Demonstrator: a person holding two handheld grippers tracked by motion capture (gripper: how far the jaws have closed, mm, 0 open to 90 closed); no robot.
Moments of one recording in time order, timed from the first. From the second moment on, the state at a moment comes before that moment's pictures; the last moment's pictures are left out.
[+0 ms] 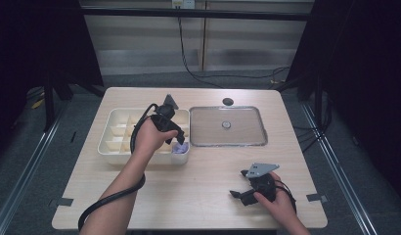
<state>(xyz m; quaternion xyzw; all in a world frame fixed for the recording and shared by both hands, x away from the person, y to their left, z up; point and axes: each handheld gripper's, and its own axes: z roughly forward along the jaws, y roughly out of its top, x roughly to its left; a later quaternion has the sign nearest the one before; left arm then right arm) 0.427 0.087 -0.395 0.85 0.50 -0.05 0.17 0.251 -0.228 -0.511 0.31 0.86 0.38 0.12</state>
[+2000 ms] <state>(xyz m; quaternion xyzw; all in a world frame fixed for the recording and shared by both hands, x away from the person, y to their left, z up) 0.392 0.119 -0.388 0.86 0.46 -0.08 0.19 0.251 -0.228 -0.511 0.32 0.86 0.38 0.12</state>
